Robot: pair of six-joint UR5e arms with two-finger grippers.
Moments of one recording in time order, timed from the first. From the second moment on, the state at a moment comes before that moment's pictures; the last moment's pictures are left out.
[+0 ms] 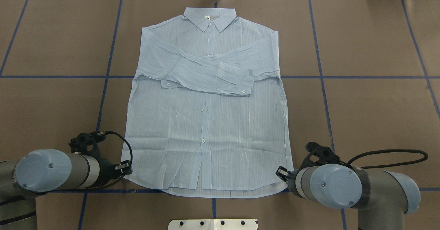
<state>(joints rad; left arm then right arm) -0.29 -1.59 -2.02 -2.01 -1.71 -1.69 0.18 -1.44 2.09 -1.46 1.61 2.02</state>
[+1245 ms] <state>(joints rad) -0.28 -1.59 -2.08 -1.97 -1.74 -1.70 0.16 -1.45 2.12 -1.46 1.58 2.02</state>
